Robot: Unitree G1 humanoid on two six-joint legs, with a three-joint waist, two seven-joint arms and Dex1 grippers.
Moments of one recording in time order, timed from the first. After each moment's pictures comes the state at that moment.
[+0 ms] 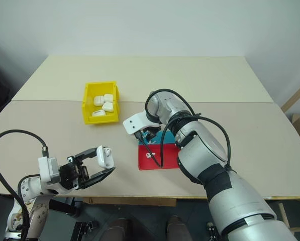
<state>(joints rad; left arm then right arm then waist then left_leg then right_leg) 0.09 0.47 0.15 -0.28 -0.55 -0.18 -1.14 -1.43 -0.13 0.62 1.21 -0.57 -0.21 1.25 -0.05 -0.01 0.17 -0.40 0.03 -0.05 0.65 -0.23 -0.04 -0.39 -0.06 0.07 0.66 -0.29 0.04</state>
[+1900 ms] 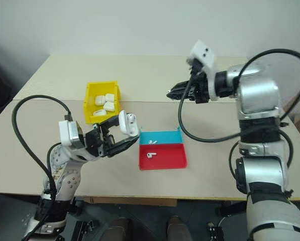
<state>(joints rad) -0.35 0.31 -0.02 -0.19 -0.60 -0.06 -1.06 -1.06 -0.62 -0.09 -0.01 0.13 1.06 1.32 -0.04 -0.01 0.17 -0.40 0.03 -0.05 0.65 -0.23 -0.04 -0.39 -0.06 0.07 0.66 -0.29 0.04</state>
